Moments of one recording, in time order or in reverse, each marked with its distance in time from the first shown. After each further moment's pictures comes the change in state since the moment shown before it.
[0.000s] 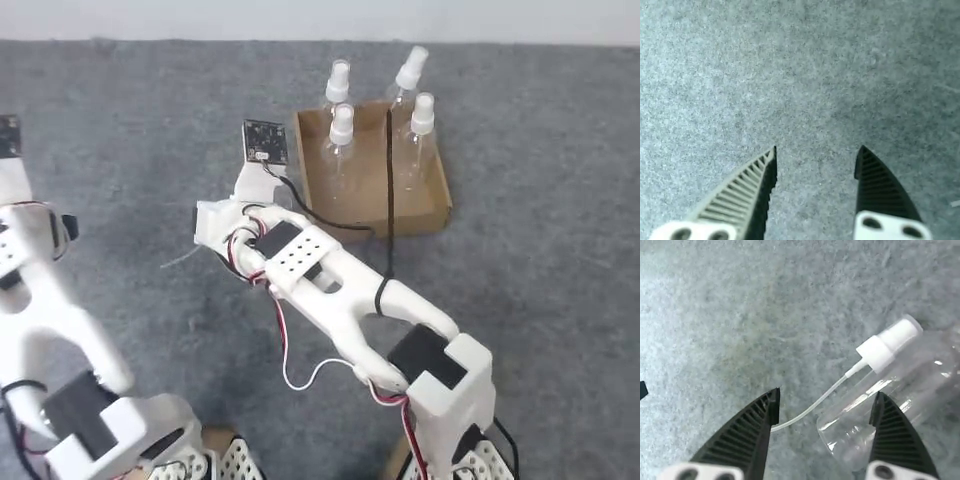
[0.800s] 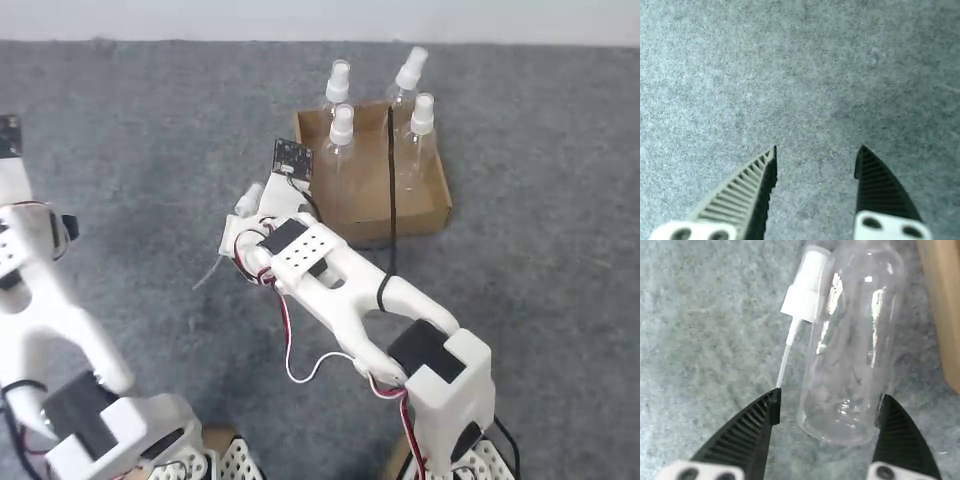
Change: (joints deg) left arm 0.0 0.0 0.0 0.0 0.0; right arm 1.1 -0.1 1.3 11.1 -9.5
